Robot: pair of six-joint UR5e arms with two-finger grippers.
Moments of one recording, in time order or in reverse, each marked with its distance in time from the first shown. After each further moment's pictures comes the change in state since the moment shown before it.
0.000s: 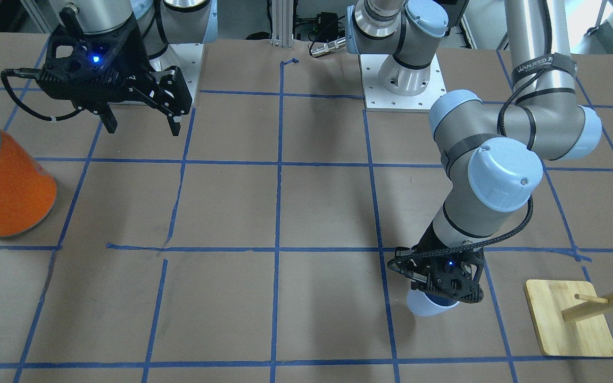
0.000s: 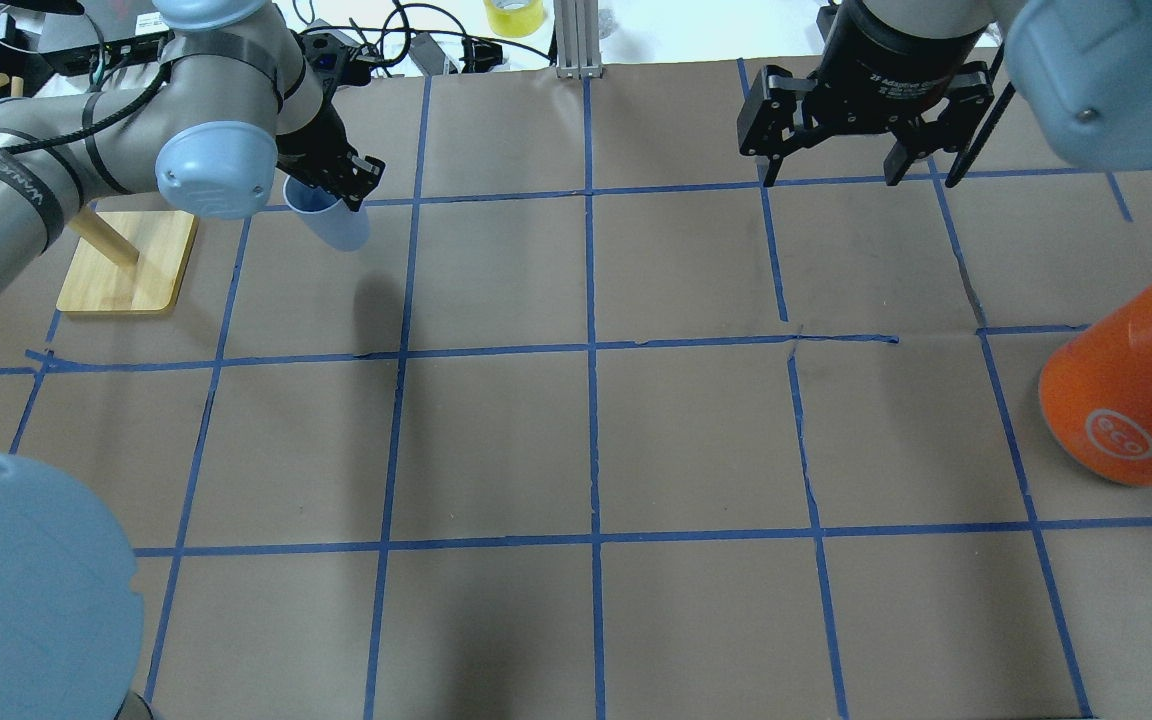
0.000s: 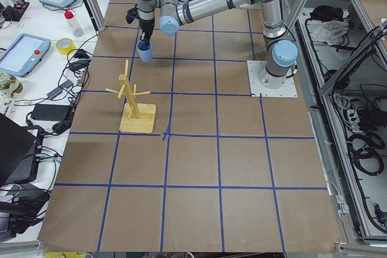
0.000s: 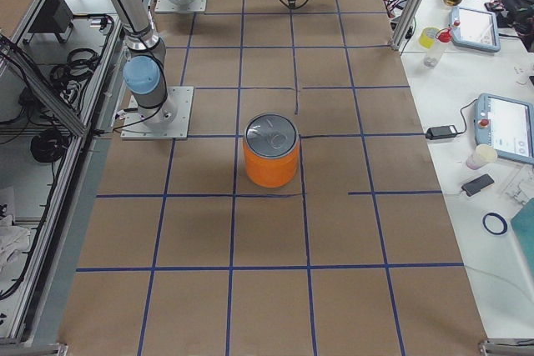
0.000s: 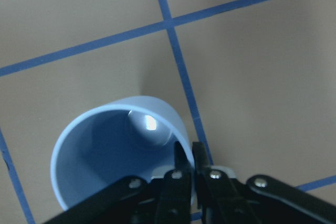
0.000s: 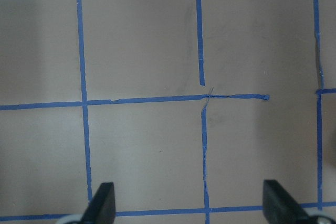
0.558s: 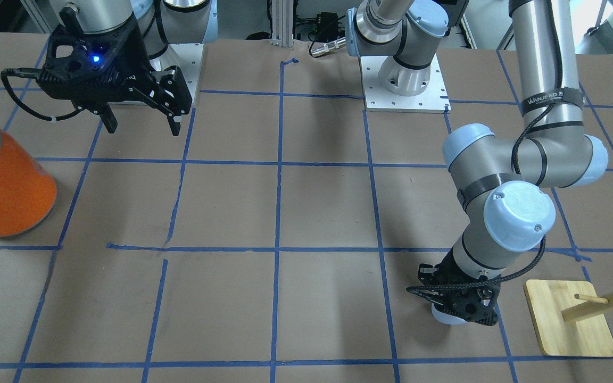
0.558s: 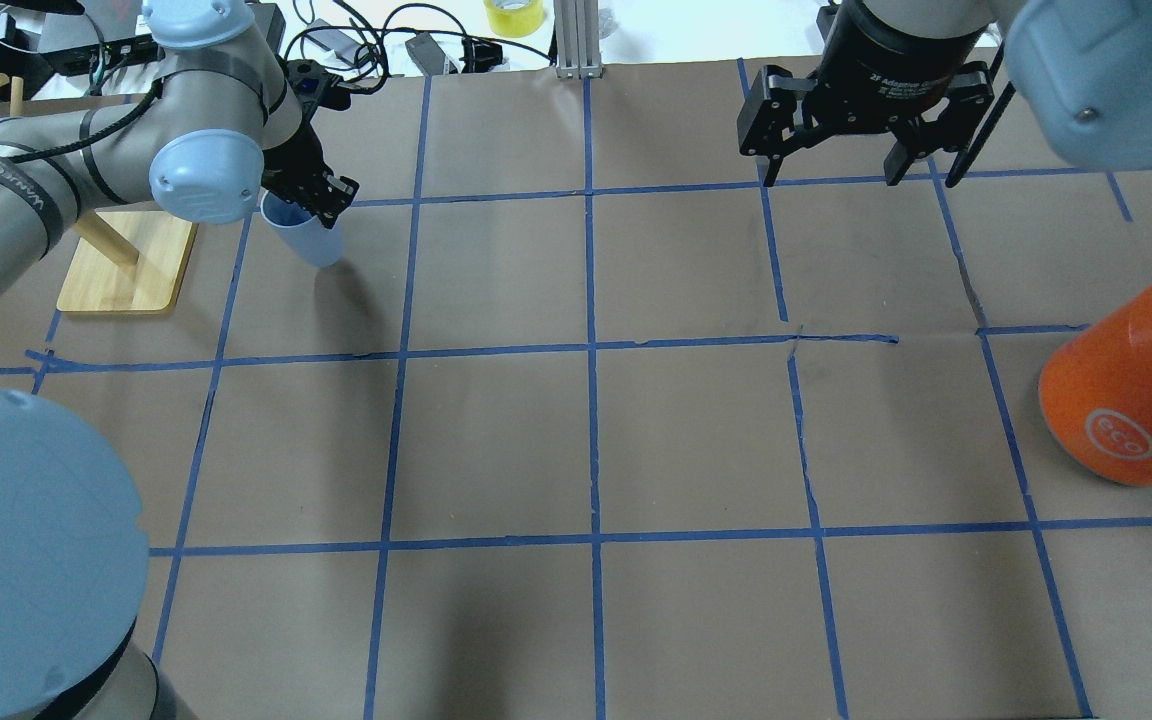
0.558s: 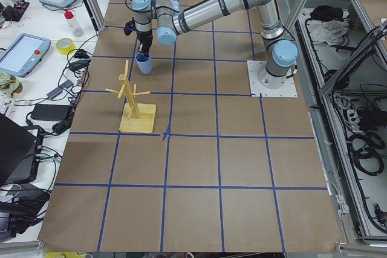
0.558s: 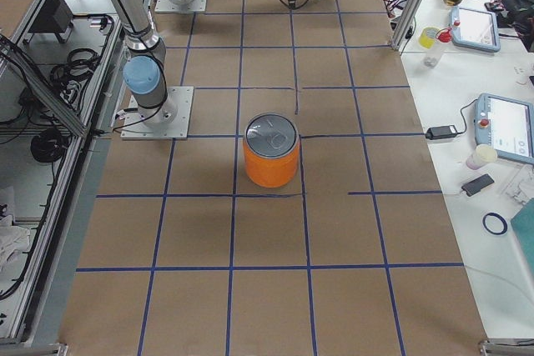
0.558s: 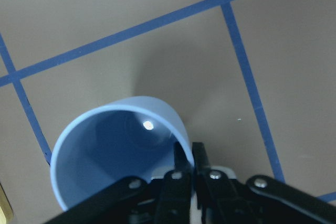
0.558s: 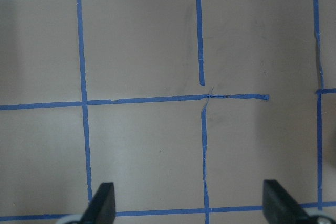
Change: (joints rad) left arm 0.039 -0.054 0.000 0.003 0.023 0.064; right arm 0.000 0.000 0.000 0.000 0.000 0.000
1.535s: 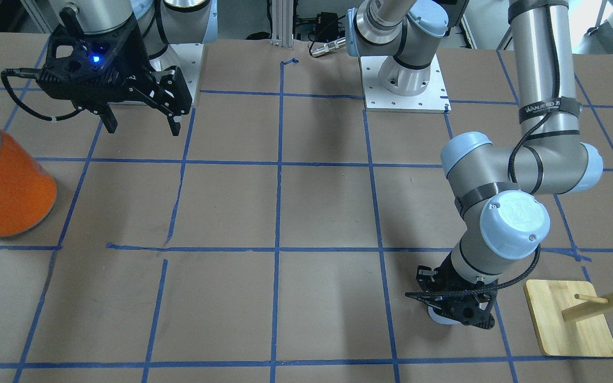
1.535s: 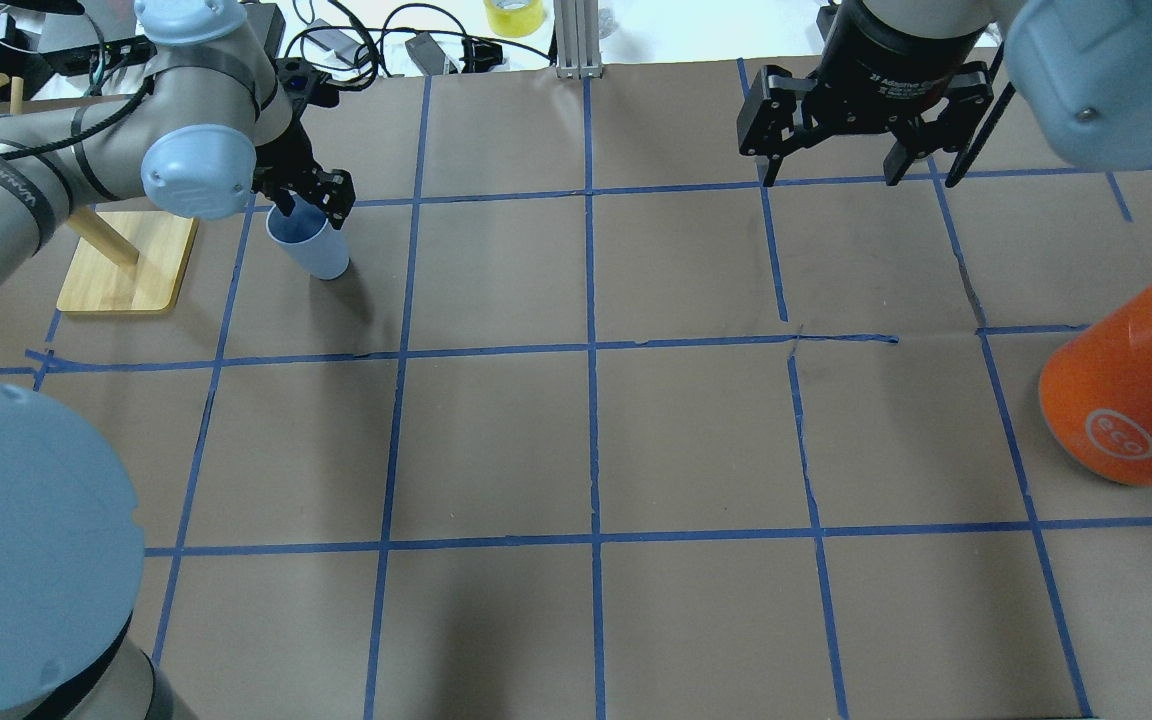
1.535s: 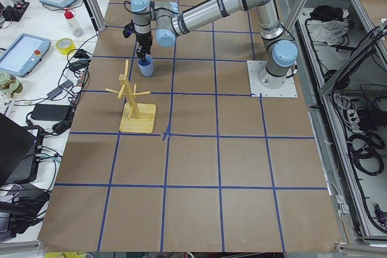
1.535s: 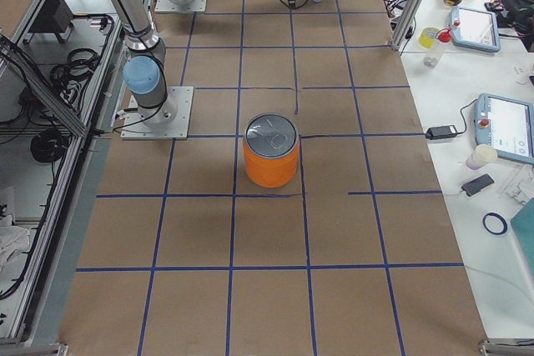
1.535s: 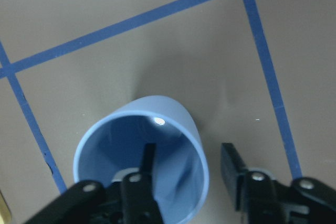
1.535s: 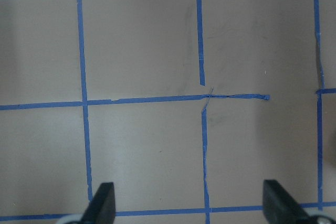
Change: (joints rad) left arm 0.014 0.026 0.019 -0.041 0.021 -0.031; right arm 0.000 0.000 0.000 0.000 0.001 0.000
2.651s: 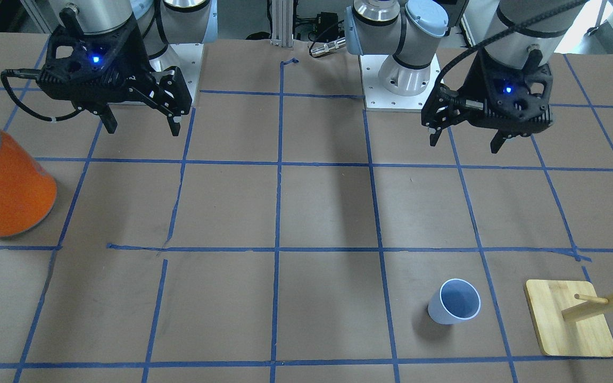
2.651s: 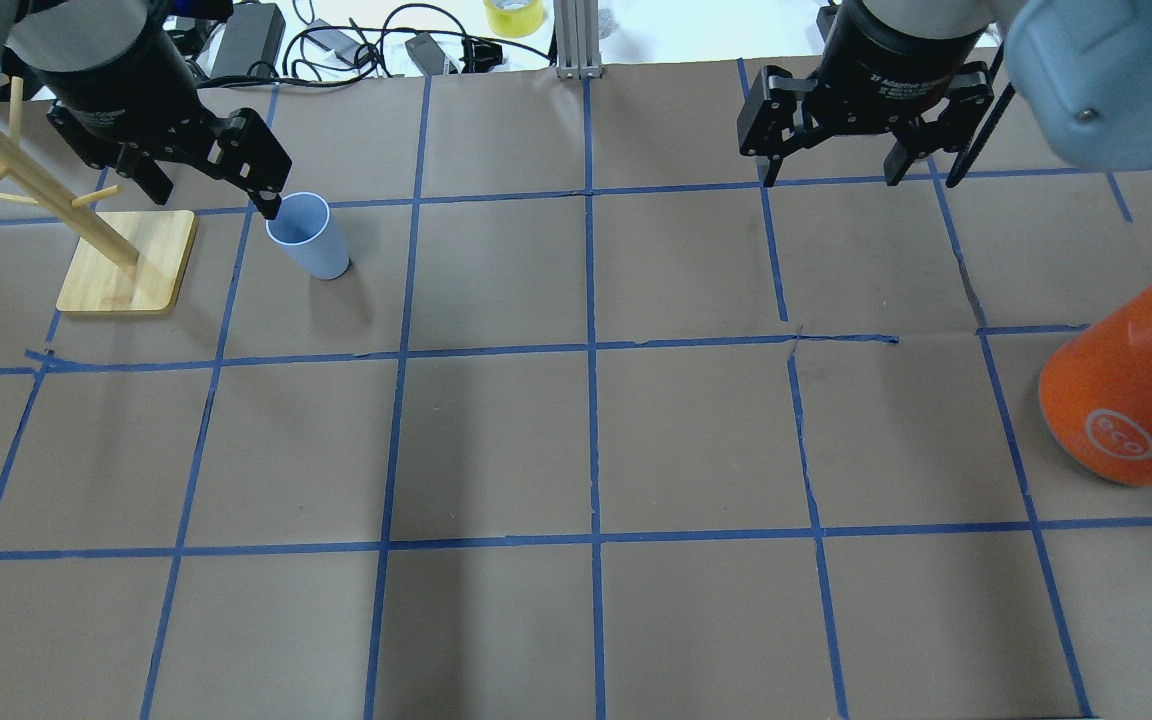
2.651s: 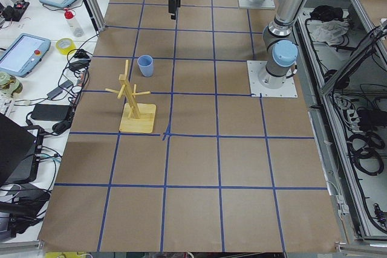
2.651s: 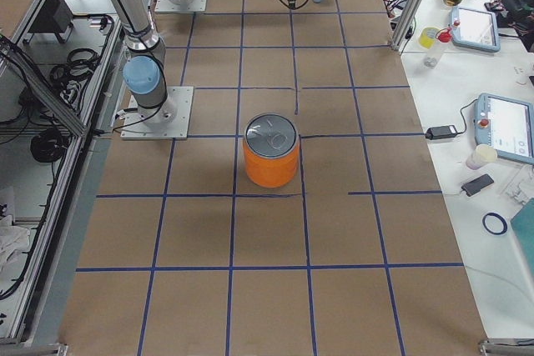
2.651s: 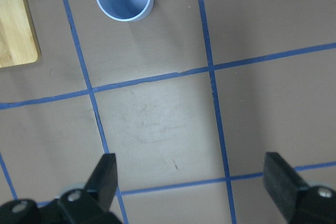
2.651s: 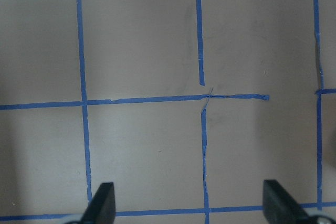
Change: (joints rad) left arm -0.050 0.471 0.011 -0.508 -0.006 -0.171; right arm 0.000 0.000 0.000 0.000 -0.001 -0.002
